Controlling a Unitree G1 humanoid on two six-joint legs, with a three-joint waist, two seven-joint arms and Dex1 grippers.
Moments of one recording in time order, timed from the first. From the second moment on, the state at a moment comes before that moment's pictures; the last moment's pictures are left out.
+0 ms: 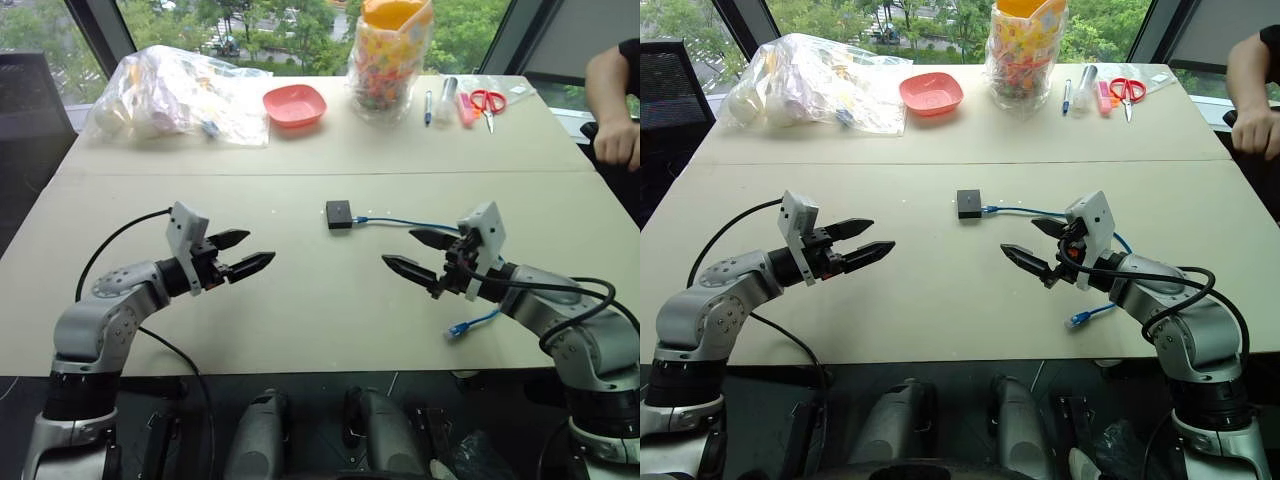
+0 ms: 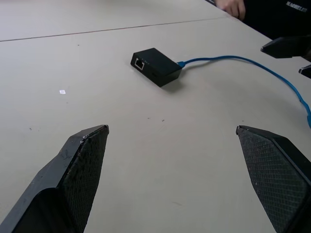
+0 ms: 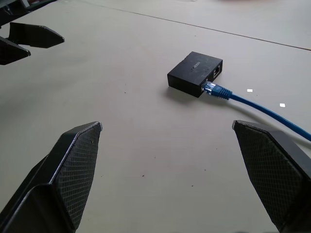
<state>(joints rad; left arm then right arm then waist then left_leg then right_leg) -0.25 0.58 0.17 -0.20 -0.65 0.69 -0.78 -0.21 -0.63 -0.13 -0.38 0.64 0.75 0.65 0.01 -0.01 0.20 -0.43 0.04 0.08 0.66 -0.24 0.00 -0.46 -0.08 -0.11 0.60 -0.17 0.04</state>
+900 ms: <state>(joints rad) -0.48 0.70 0.11 0.09 -0.55 0.57 -0.95 -0.43 -0.63 -0.01 -0.09 0.48 0.59 0.77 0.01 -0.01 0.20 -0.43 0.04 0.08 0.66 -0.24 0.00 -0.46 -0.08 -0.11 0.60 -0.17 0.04</state>
